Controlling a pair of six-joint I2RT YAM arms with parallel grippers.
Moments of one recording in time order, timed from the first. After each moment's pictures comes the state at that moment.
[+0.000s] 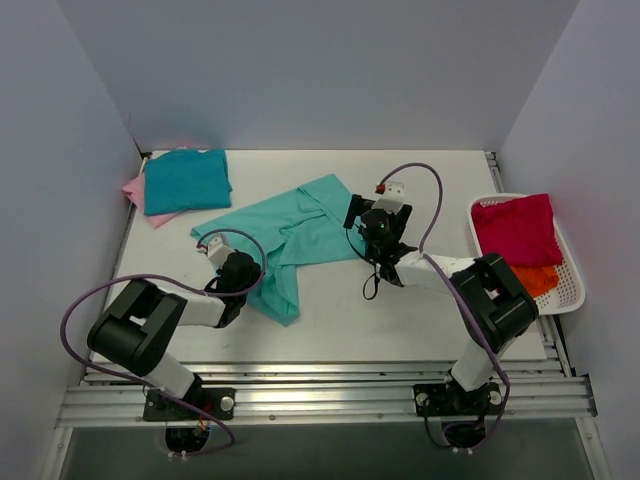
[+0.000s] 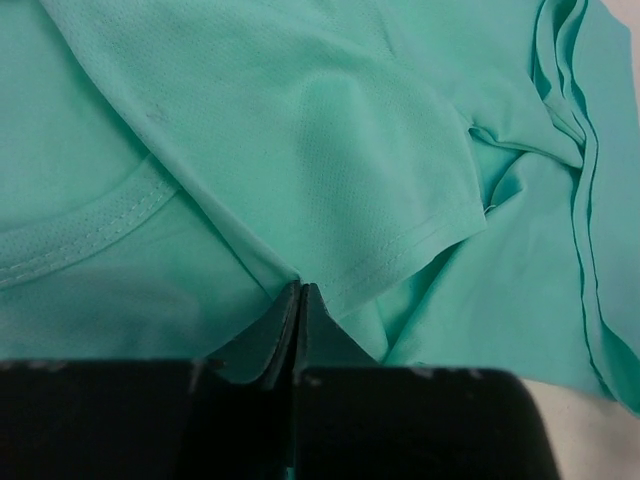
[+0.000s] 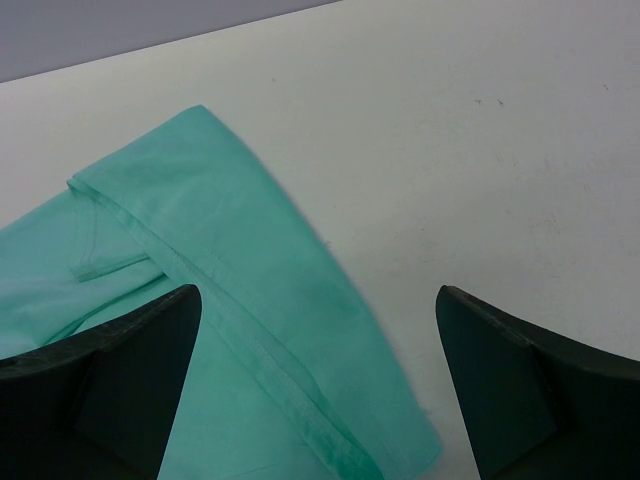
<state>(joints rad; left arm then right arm) -0.49 1.57 0.44 0.58 -0.44 -0.99 0.57 1.70 0.83 0.55 0.64 0.37</state>
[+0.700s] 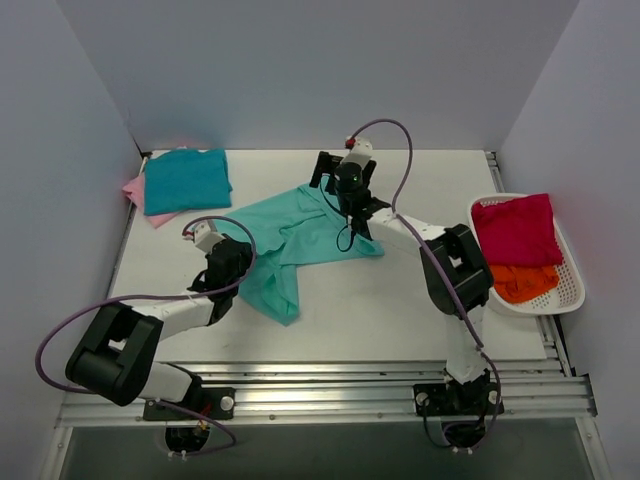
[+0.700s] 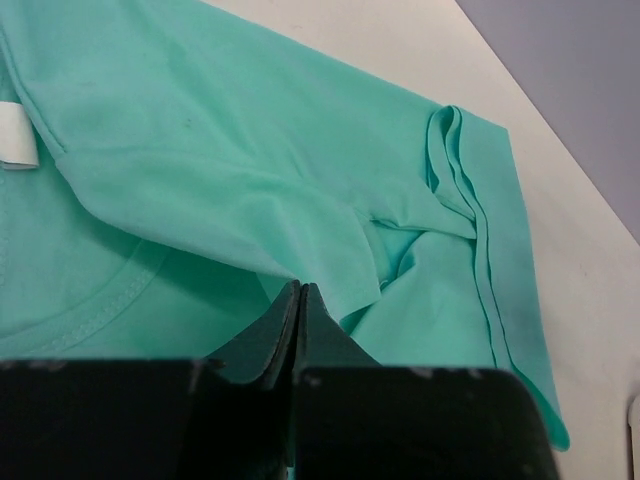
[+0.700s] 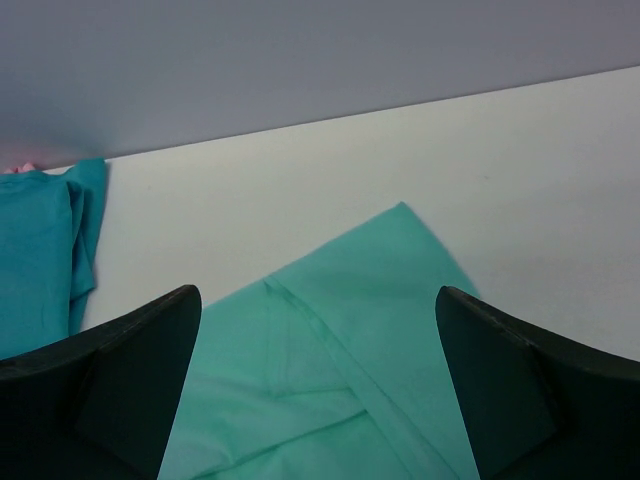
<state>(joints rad) -0.45 1.40 0.47 0.55 -0.46 -0.91 0.56 2.00 1.39 0.38 0.42 0.42</state>
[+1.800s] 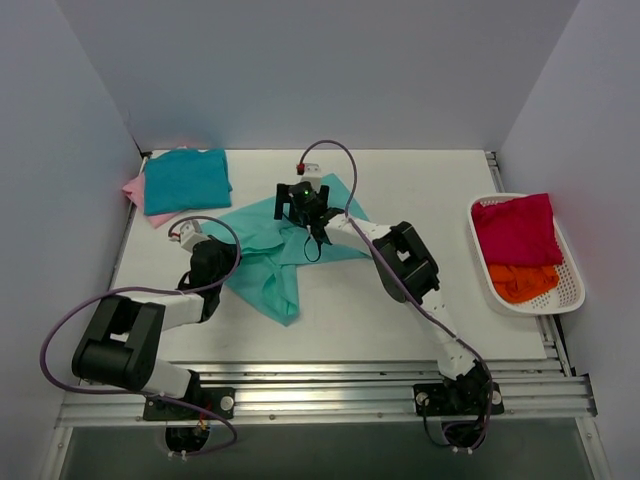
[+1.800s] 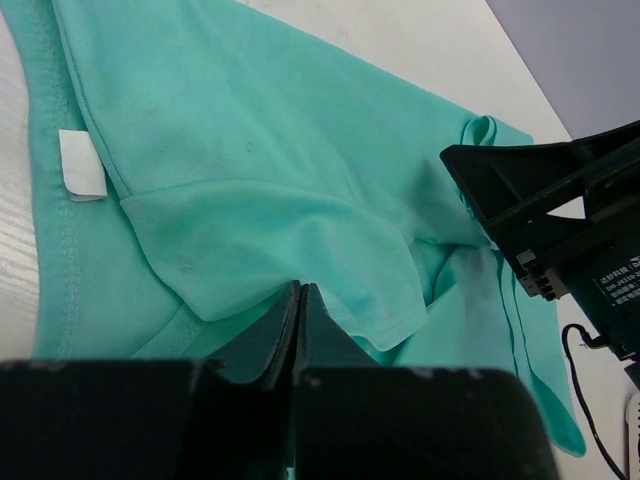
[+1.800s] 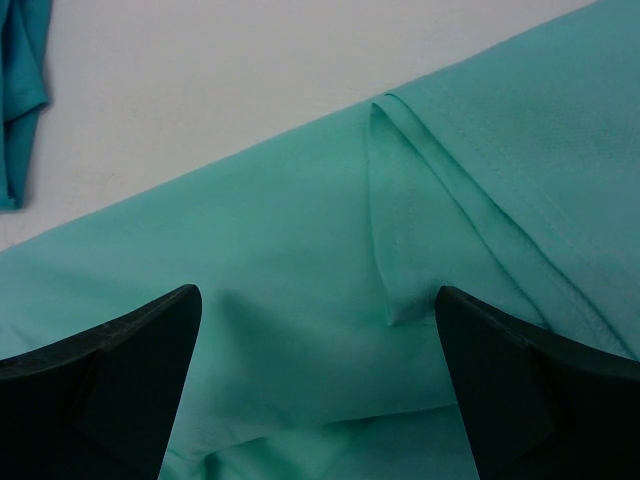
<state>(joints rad) -0.26 1.45 0.43 0.64 -0.26 -0.89 0.69 2.42 1.80 0.12 0.31 0.49</state>
